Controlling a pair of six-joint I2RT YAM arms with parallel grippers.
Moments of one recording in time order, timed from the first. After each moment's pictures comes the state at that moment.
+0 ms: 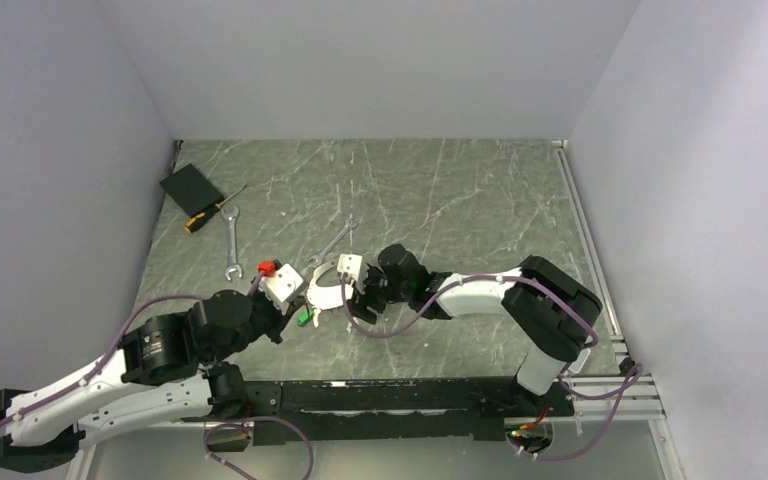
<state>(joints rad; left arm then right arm) -1.17 0.51 0.80 -0.72 -0.38 -0.09 0.93 1.69 0.77 0.34 -0.38 -0.29</state>
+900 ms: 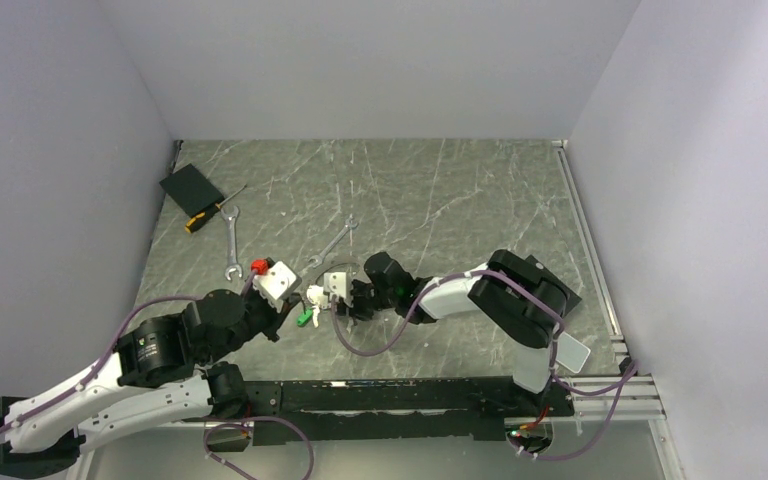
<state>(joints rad) -1.14 0.48 0.79 -0.72 -0.38 -0.09 0.97 1.85 0.80 0.49 -0.46 -0.48</state>
